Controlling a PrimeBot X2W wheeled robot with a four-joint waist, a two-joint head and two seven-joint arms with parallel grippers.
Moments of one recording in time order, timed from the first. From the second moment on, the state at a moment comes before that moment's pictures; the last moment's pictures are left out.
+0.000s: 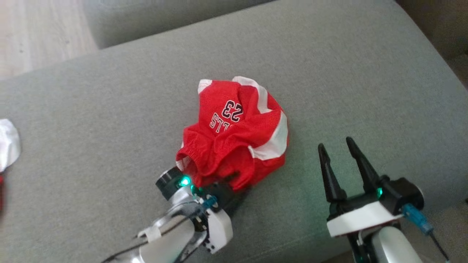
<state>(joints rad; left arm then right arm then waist) -0.50 0.14 -1.03 0.68 -0.21 -0.06 -0.25 -0.06 -0.05 0.20 0.21 0.16 0.13 -0.26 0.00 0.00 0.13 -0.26</state>
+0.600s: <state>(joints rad) 0.00 0.17 -0.52 0.12 -0.22 0.29 -0.25 0.06 -0.05 0.16 0.25 0.16 0.13 -0.26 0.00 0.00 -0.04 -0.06</state>
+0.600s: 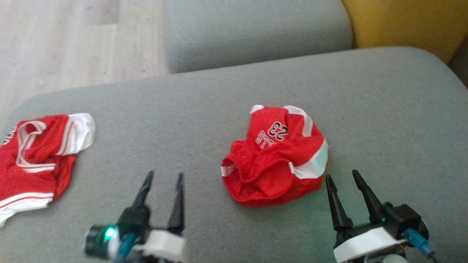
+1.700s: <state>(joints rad) 0.38 0.09 -0.24 -0.05 -0.04 0.17 -0.25 0.18 -0.05 0.16 0.27 0.13 0.13 -0.26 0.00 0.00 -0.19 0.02</state>
